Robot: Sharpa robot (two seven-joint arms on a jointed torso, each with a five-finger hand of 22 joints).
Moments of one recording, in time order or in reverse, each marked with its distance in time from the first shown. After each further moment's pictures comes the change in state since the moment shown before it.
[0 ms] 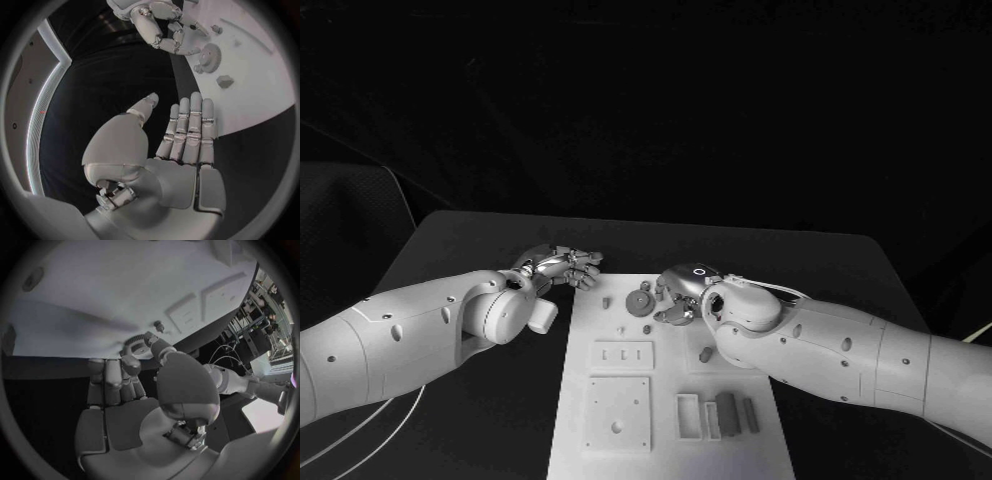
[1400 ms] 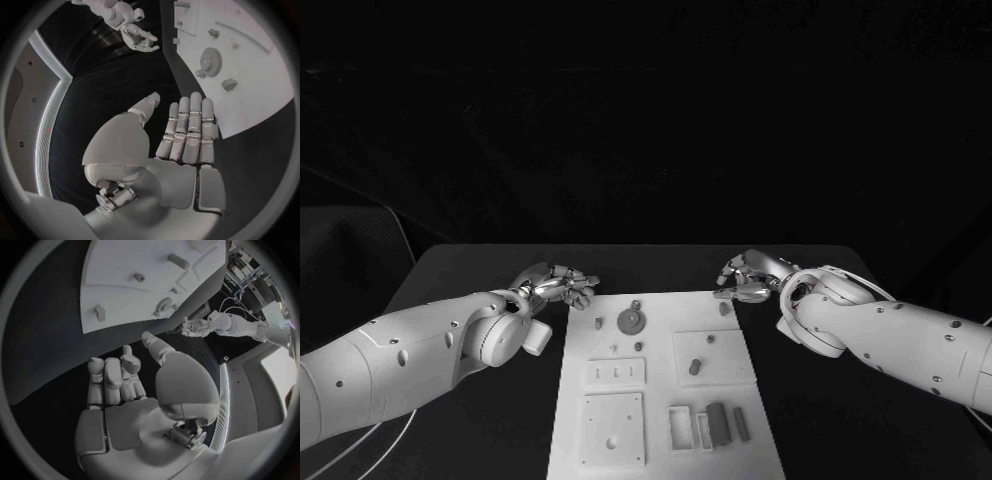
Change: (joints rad) left arm -0.056 0.004 0.000 -0.049 -0.098 0.015 0.044; left_hand 0.014 0.014 0.003 -0.003 0.000 0.044 -0.005 0.016 0.008 0.027 0.002 0.000 0.007 0.004 0.003 -0.004 0.006 0.010 0.000 0.000 0.000 -0.001; right arm -0.010 -0.249 0.085 -0.002 0.431 -0.059 0.176; right_hand 0.009 0.008 0.014 -0.008 0.000 0.010 -0.003 0.000 0.001 -0.010 -0.002 -0.031 -0.025 -0.009 -0.005 -0.016 -0.022 0.000 0.004 0.004 0.000 -0.005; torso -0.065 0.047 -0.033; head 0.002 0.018
